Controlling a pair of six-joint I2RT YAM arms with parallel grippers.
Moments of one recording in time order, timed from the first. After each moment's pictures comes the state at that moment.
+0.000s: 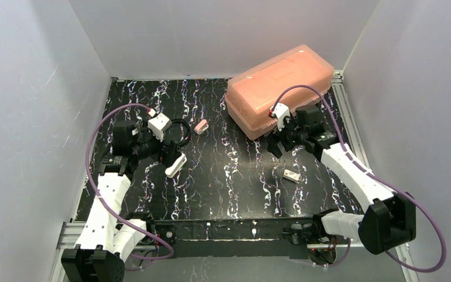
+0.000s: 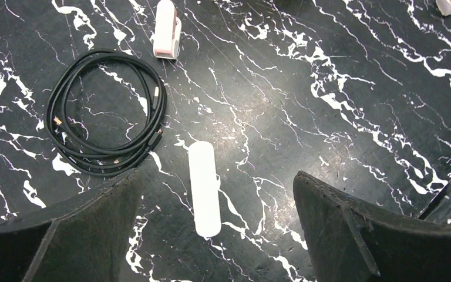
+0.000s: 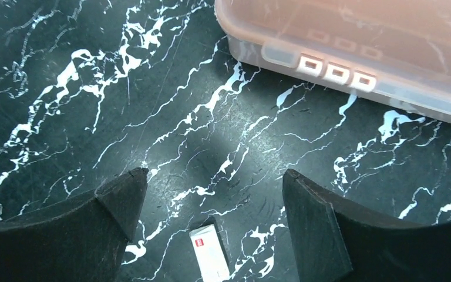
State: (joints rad) left arm -0.03 0.89 0.82 -0.57 0.60 0.37; right arm 0.37 1.19 0.94 -0.48 -0.36 -0.36
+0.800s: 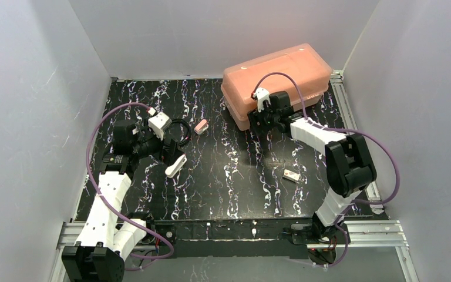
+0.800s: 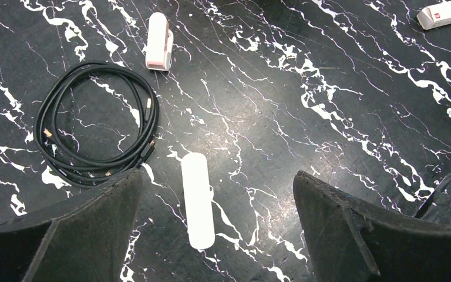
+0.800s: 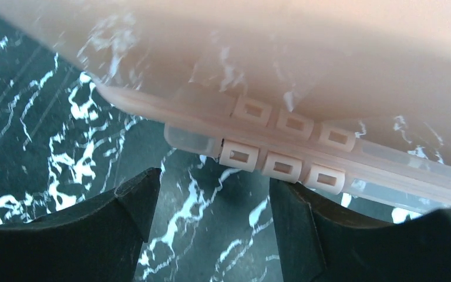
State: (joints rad) left arm -0.03 0.91 0.80 -0.52 0.64 0.35; right arm 0.43 1.70 1.12 -0.12 -0.22 -0.18
